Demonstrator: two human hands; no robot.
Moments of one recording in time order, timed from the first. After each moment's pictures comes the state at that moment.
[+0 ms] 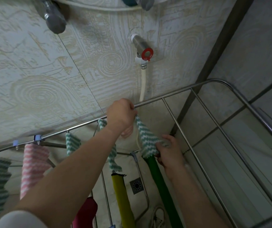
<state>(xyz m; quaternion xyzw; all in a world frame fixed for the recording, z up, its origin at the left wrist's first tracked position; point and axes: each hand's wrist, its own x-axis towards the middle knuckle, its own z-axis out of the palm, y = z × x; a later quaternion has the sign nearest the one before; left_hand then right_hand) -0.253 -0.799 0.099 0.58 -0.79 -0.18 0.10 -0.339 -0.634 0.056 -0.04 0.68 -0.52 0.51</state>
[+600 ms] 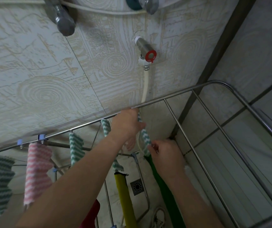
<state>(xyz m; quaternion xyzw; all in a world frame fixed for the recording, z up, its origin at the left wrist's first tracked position) -0.246 -0.776 0.097 0.49 -0.85 -0.17 -0.01 -0.326 -0.625 0.070 -0.51 0.80 -0.24 0.19</state>
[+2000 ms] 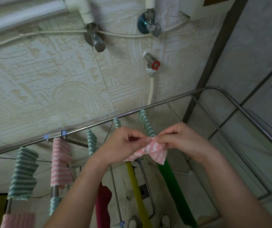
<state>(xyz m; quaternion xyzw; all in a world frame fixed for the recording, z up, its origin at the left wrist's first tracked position) -0.153 -0.670 0.200 0.31 -0.78 -0.53 0.14 -0.338 -0.594 0.203 -0.46 0.63 -0.35 0.53</state>
